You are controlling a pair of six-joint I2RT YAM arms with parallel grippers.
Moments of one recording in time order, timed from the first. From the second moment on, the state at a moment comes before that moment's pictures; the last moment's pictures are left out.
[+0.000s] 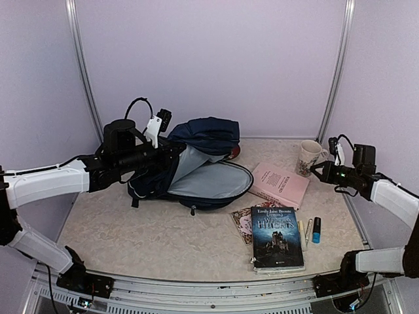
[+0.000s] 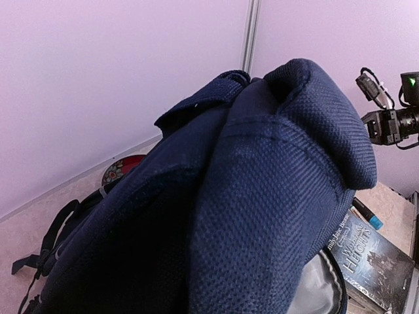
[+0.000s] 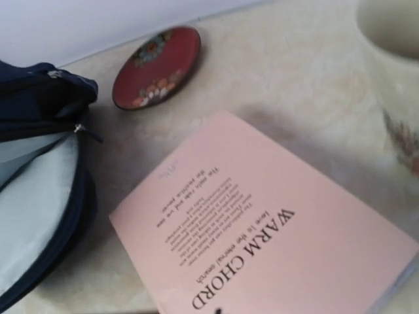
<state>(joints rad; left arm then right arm) -0.70 1.37 0.96 0.21 0.13 -0.07 -0.08 1.11 0.63 -0.04 -0.61 0.23</state>
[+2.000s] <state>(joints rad) -0.67 1.46 0.91 0.12 0.14 -0.04 0.19 1.94 1.29 -0.48 -0.48 0.07</state>
